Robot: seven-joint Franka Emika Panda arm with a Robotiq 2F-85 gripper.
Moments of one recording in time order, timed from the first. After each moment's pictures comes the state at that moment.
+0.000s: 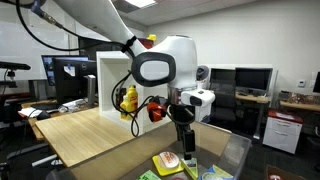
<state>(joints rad) -0.46 0.47 -0.29 -1.89 0.24 2.45 -0.02</state>
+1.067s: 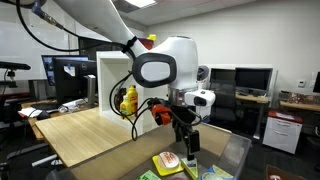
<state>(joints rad) -0.48 0.48 -0.27 -1.88 0.23 2.45 -0.19</state>
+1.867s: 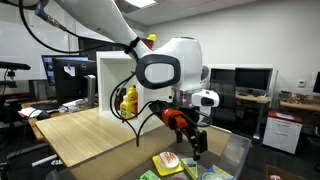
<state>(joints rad) -0.53 0.50 -0.23 -1.84 0.23 2.45 -0.38</state>
